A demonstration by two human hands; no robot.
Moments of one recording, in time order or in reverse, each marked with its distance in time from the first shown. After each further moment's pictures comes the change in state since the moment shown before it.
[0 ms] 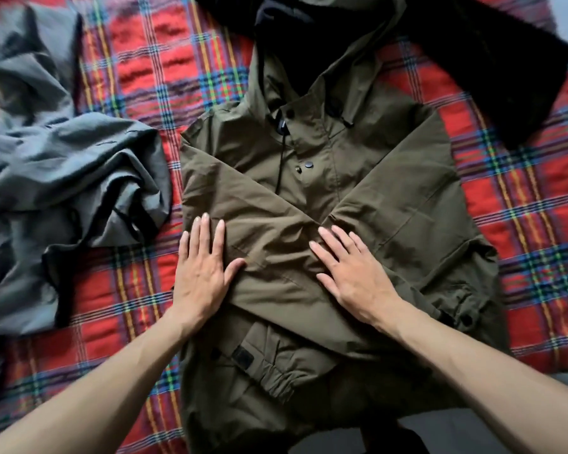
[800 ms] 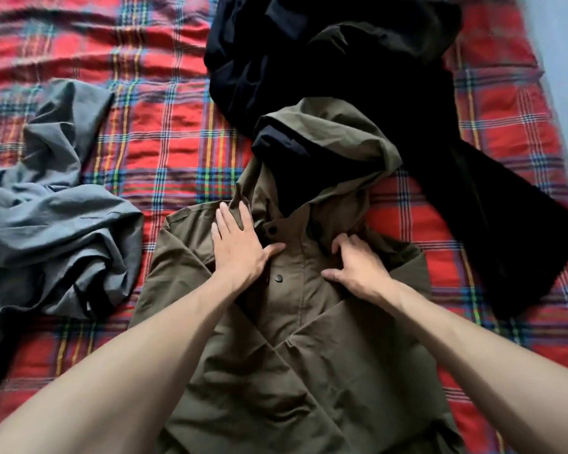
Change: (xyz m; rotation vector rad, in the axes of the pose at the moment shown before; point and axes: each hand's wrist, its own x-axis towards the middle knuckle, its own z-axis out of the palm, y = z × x) left_hand 0.245 0.110 -0.062 -0.106 -0.147 -0.499; right_hand 0.192 0.182 -0.063 0.438 -0.355 0.242
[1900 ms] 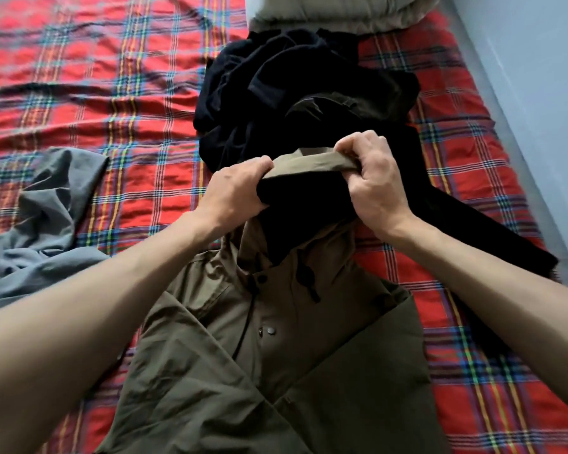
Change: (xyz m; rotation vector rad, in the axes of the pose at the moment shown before) left_hand 0.080 0.031 -0.180 -0.286 0.358 0.671; right_hand 0.032 -0.071 -0.185 0.316 0.816 -0.420
